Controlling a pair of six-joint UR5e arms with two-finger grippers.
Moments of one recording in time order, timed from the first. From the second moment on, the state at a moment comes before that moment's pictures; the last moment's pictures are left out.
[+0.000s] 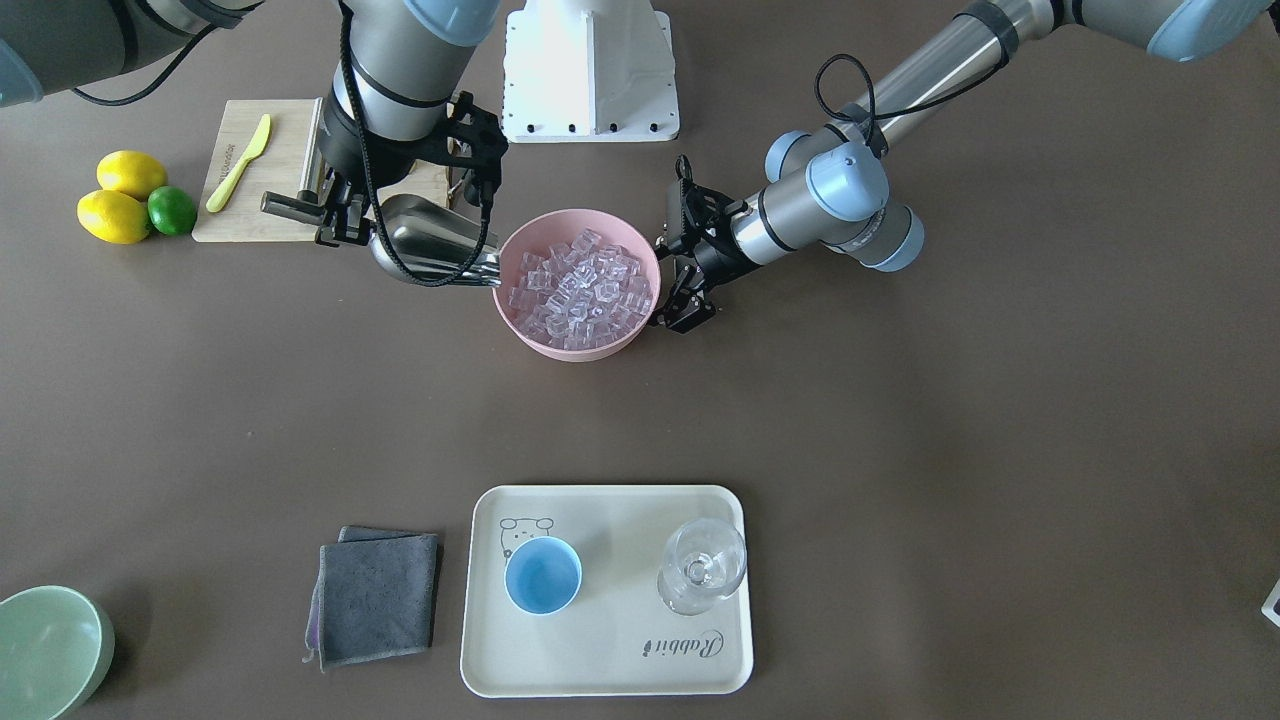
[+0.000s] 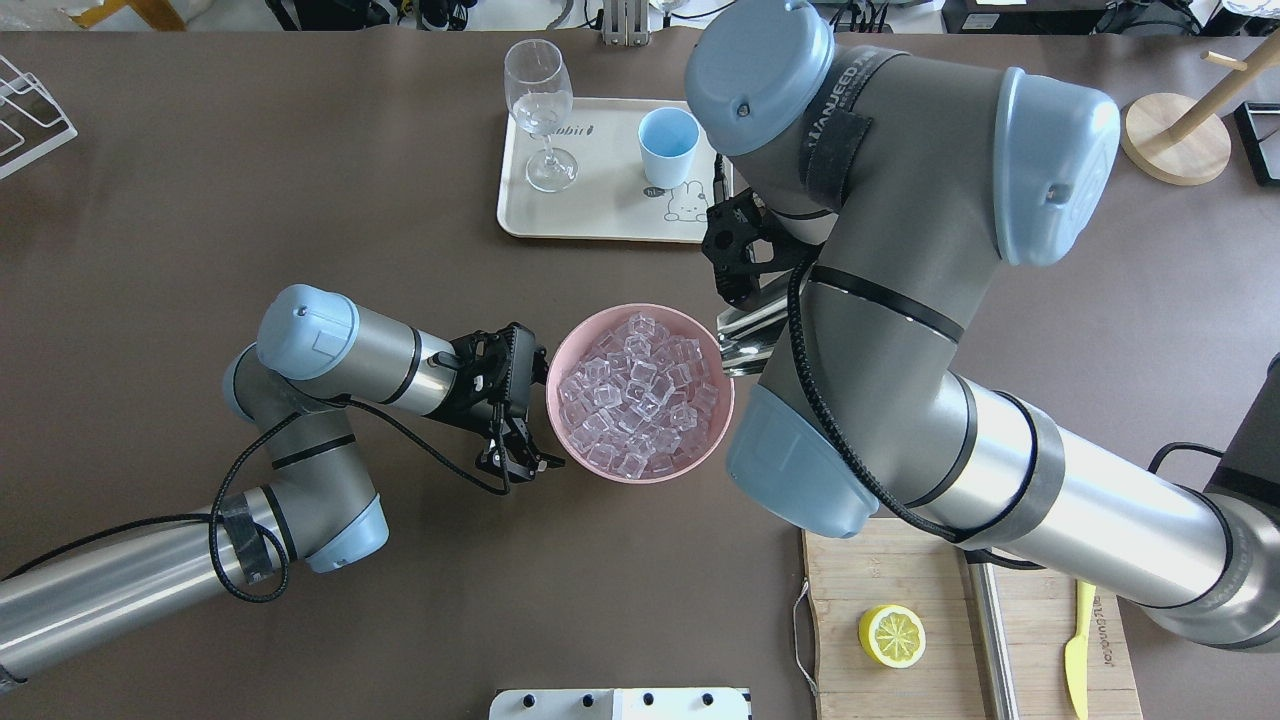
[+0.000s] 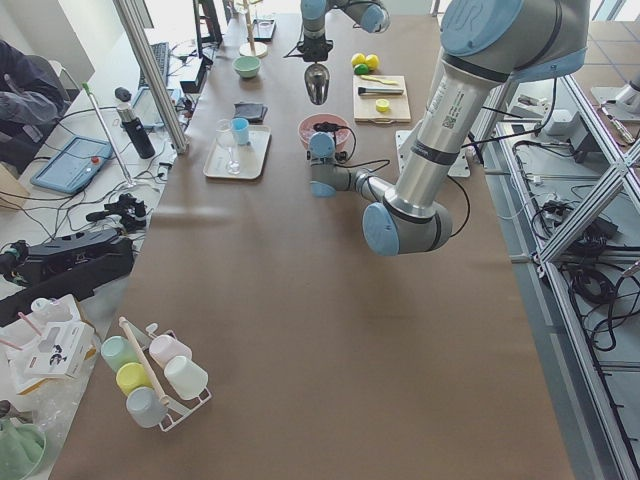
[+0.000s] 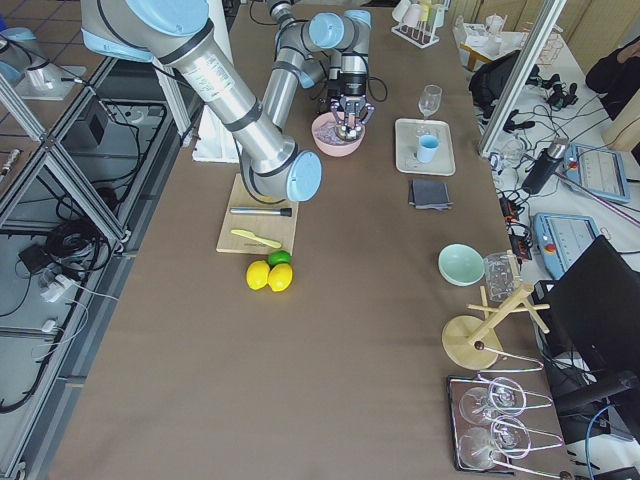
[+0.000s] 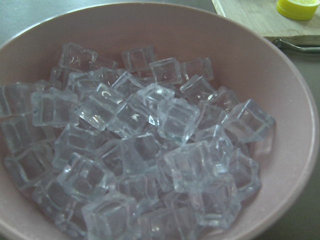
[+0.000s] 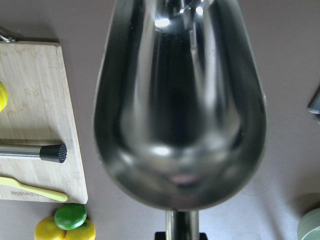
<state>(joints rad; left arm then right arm) -0.53 -2.12 -1.31 -2.77 -2.13 0.07 0.65 -0.70 1.89 -2.57 1.68 -0.72</state>
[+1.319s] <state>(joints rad) -0.53 -2.12 -1.31 -2.77 -2.13 0.07 0.54 -0.65 1.73 -2.57 1.60 -0.65</state>
